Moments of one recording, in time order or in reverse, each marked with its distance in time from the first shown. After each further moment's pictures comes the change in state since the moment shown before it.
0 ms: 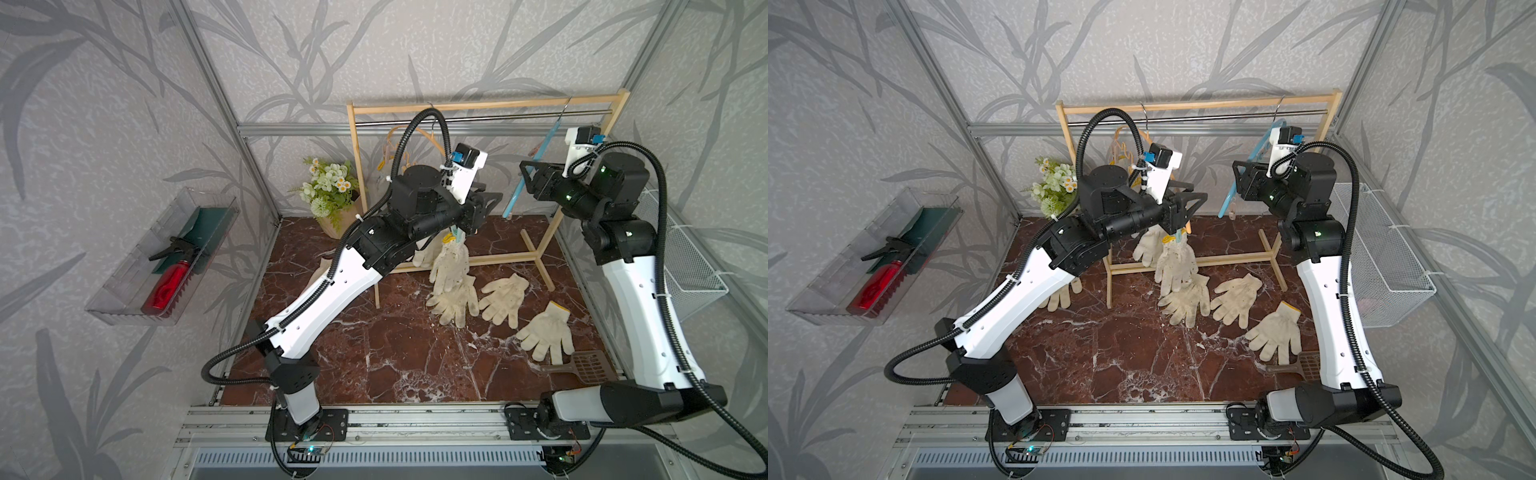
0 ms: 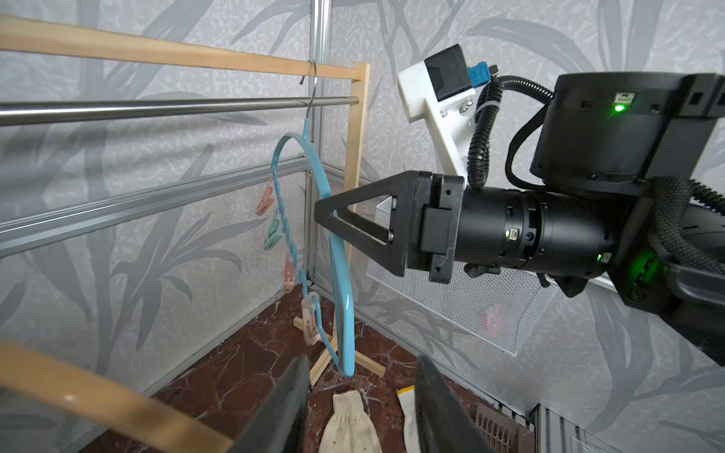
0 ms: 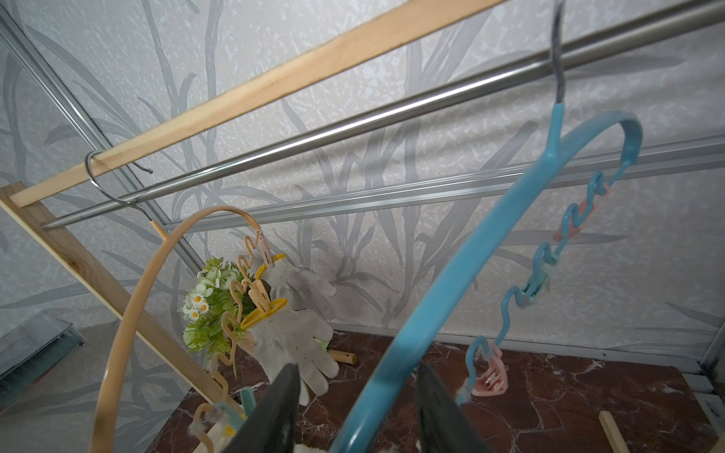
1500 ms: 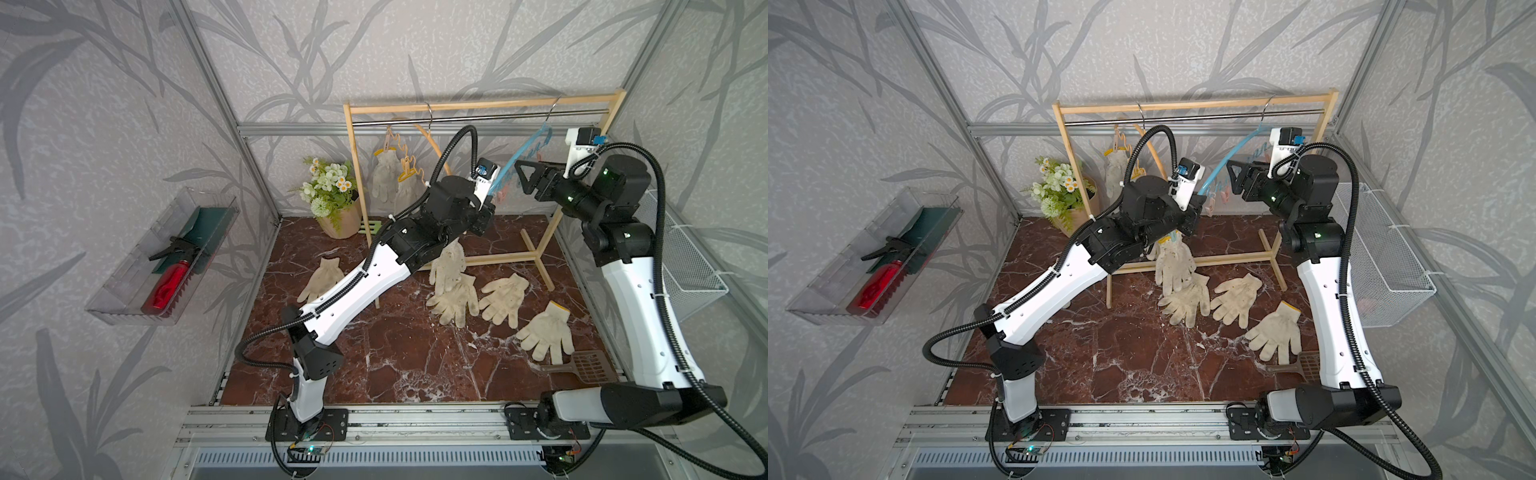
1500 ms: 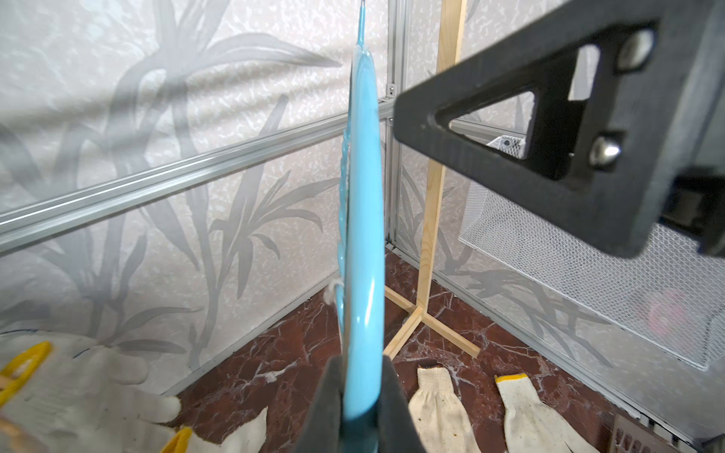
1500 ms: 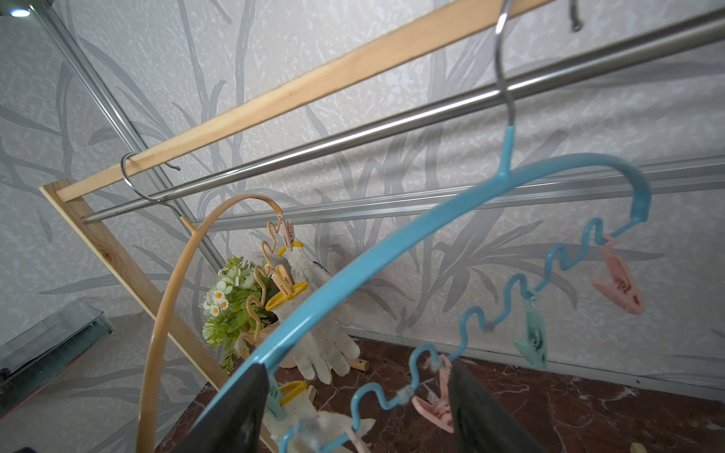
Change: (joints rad) left arm -0.029 0.122 0.048 -0.064 -0.340 0.116; right arm -0.035 -0.016 -0.058 0.081 -0.071 0.003
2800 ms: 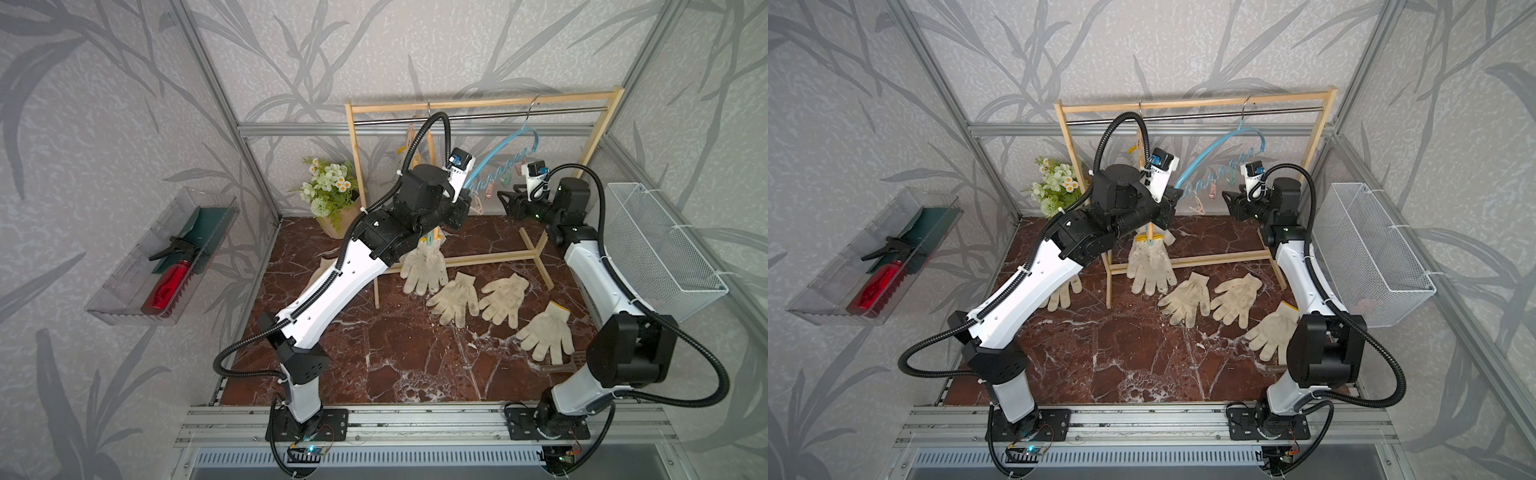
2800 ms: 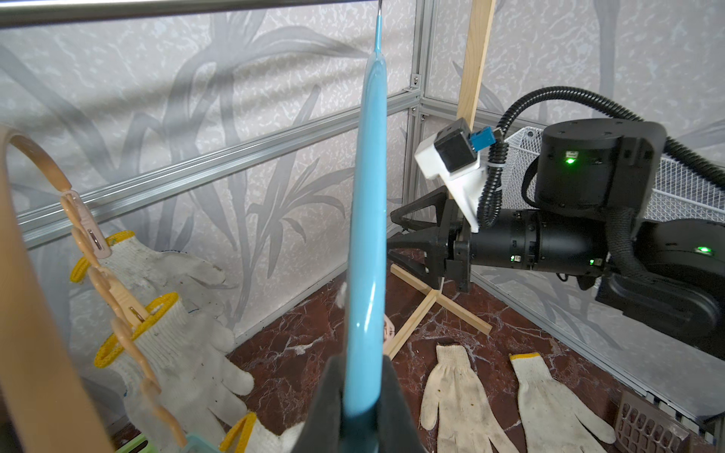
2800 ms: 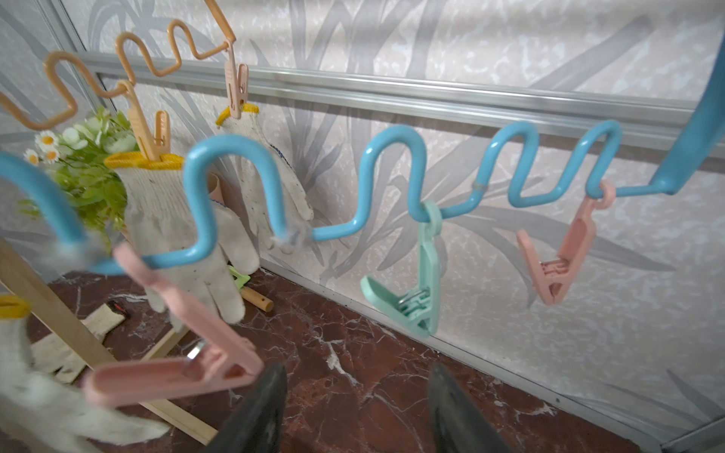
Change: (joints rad) left arm 0.085 -0.082 -0.007 -0.116 0.078 0.004; right arm -0.065 0.249 -0.267 0.349 -0.109 -0.432
